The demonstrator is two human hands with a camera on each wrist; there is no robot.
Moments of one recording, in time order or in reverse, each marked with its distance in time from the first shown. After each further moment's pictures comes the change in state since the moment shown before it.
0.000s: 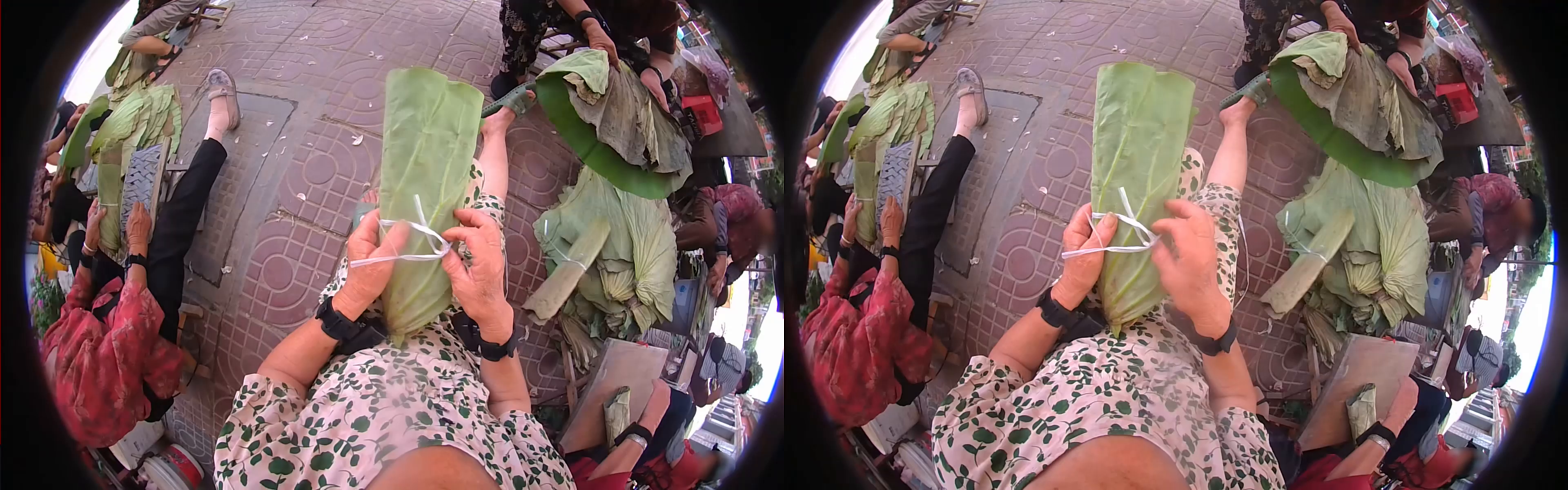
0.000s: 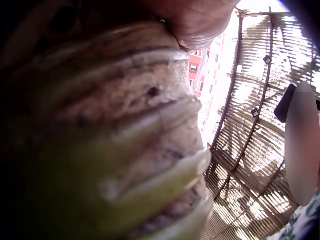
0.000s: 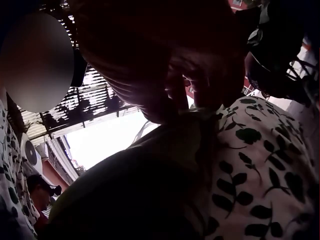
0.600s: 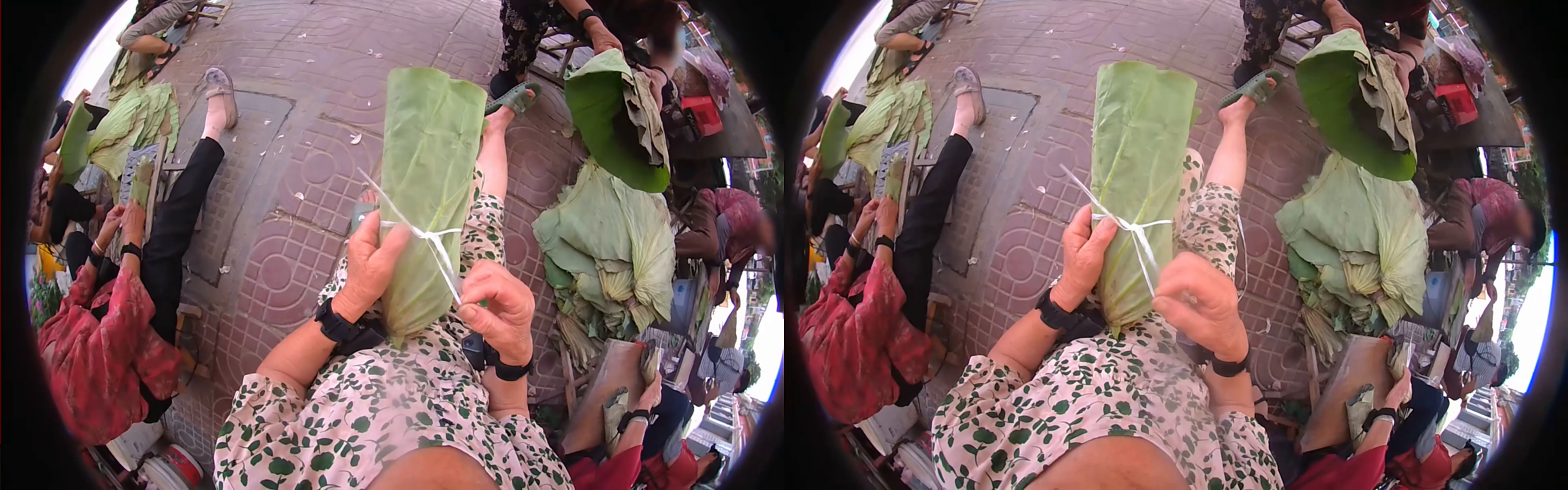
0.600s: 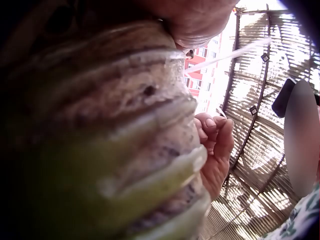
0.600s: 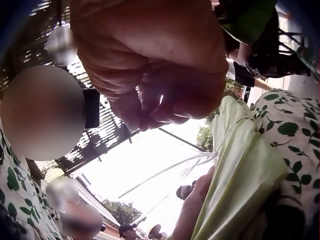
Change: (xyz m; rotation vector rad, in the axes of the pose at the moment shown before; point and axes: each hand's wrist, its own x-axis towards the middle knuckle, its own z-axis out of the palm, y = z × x) left_hand -0.001 -0.003 -0.001 -0.036 -0.016 -0.029; right_hand -0.014 -0.027 -0.041 0.561 -0.233 0.077
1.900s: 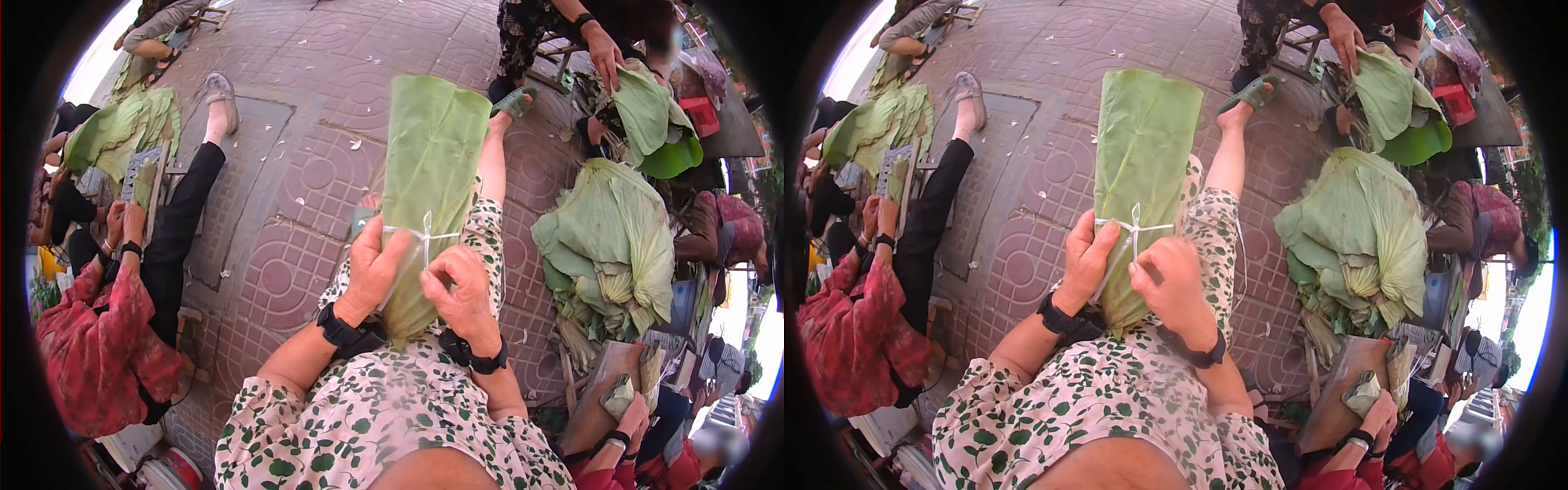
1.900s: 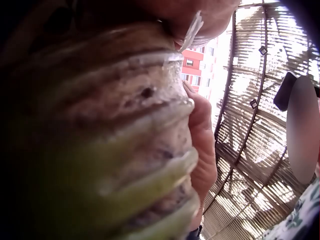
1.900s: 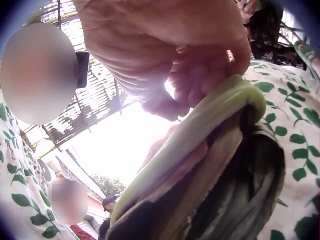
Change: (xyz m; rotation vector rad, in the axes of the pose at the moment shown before) left_hand 0.000 -0.008 -0.002 0.061 -0.011 0.019; right_hand 0.014 0.038 0.032 -0.478 0.137 0.009
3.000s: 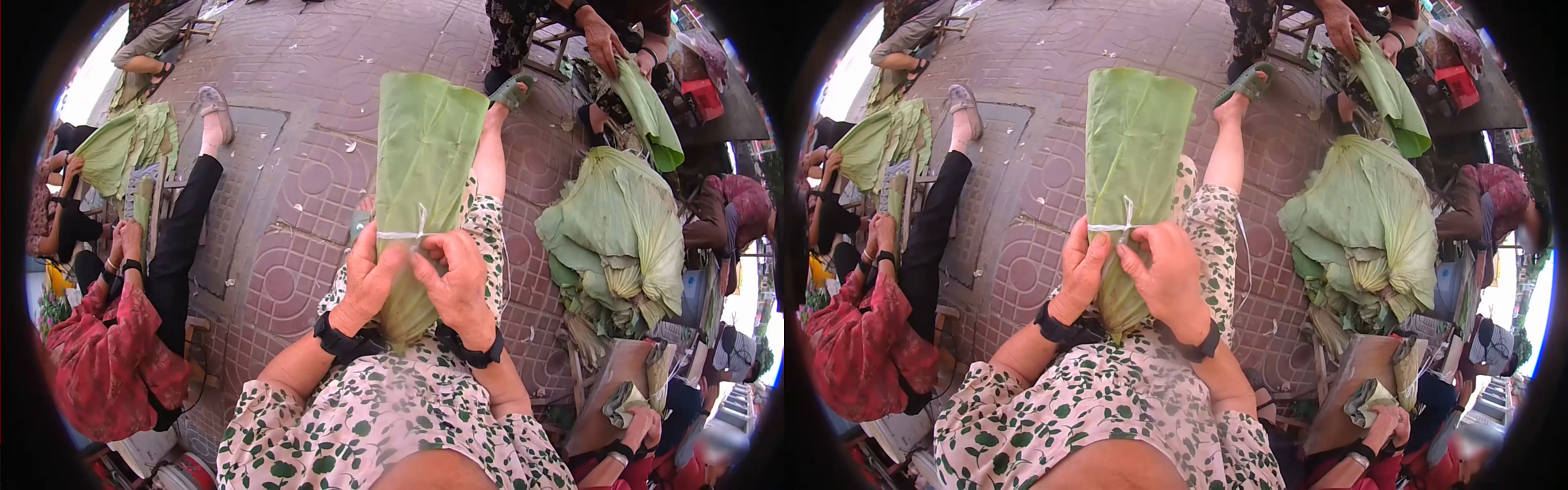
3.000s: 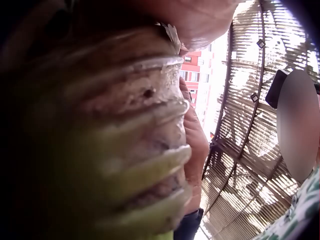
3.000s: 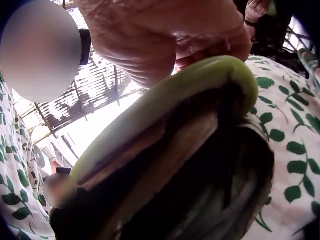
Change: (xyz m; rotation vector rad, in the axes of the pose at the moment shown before) left_hand -0.002 0.007 0.014 -0.057 -0.056 -0.036; right_hand 0.013 0.007 0.001 0.025 0.075 0.159
